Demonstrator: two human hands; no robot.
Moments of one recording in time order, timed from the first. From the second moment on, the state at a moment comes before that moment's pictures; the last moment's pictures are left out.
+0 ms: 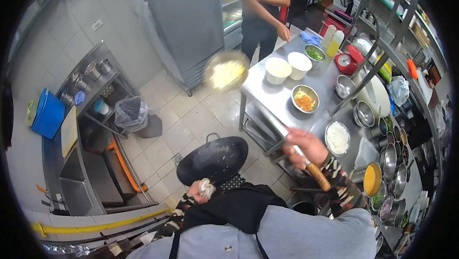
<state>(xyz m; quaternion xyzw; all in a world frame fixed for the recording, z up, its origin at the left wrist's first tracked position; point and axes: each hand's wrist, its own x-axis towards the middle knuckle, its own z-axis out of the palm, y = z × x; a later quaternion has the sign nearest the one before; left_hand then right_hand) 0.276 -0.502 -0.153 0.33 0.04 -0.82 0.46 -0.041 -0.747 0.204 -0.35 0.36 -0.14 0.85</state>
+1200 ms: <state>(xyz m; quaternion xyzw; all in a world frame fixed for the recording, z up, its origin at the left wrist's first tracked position) 0.014 -0.074 0.074 0.16 0.27 0.21 0.93 0.169 -0.398 0.215 -0.62 -0.33 0.37 0.61</state>
